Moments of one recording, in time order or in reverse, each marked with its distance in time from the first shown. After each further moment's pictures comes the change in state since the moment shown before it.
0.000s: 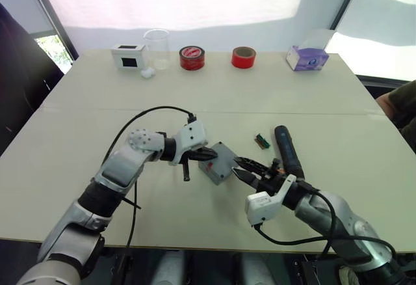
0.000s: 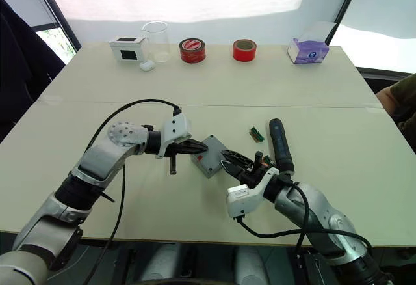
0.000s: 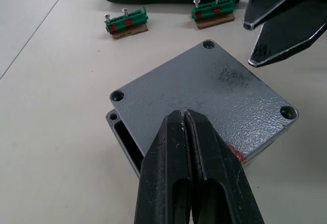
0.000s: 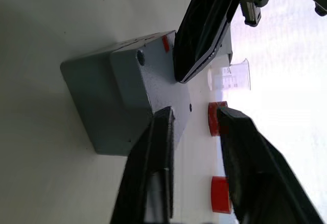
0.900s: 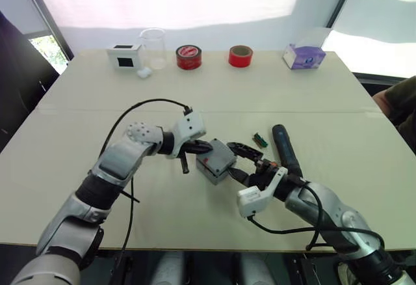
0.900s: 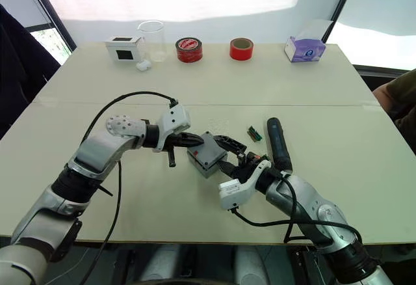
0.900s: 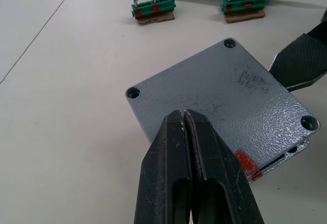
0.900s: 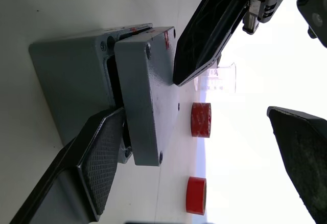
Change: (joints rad) left arm -0.050 0.014 0.004 -0.008 -0.022 0.139 0.057; right arm -0.081 0.006 0.056 0.034 -0.136 0.006 -0.059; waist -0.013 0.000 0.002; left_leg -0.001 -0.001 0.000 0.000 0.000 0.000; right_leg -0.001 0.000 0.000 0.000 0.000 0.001
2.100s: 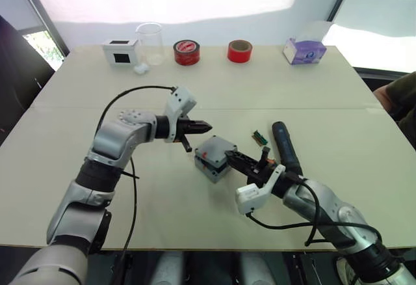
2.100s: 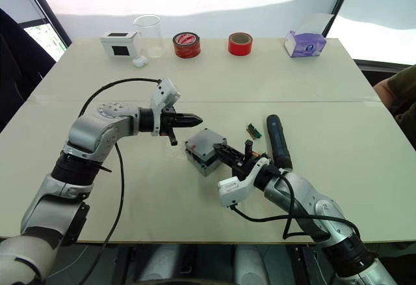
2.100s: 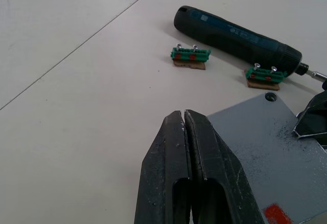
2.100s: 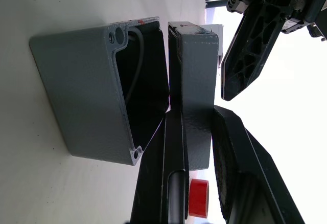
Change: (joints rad) left arm -0.114 -0.048 0.161 0.094 -0.217 0.199 0.091; right arm -0.053 -0.011 0.038 0.048 -0.003 -0.003 -0.057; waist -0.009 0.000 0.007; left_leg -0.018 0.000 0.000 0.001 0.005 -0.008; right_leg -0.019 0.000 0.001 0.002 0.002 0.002
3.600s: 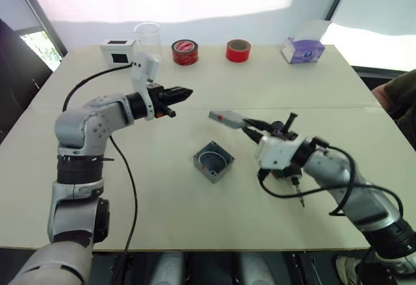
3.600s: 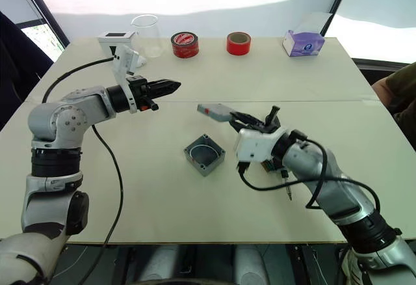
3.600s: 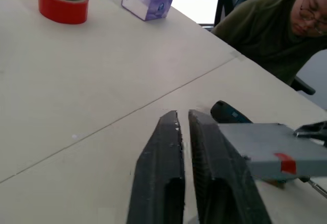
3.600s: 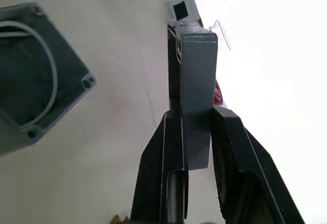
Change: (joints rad) left arm -0.042 -0.024 0.335 -0.018 -0.228 0.199 0.222; right arm -0.109 -0.162 -0.017 -0.002 0.489 0.148 0.067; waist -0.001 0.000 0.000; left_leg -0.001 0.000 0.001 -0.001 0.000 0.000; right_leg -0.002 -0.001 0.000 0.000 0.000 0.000
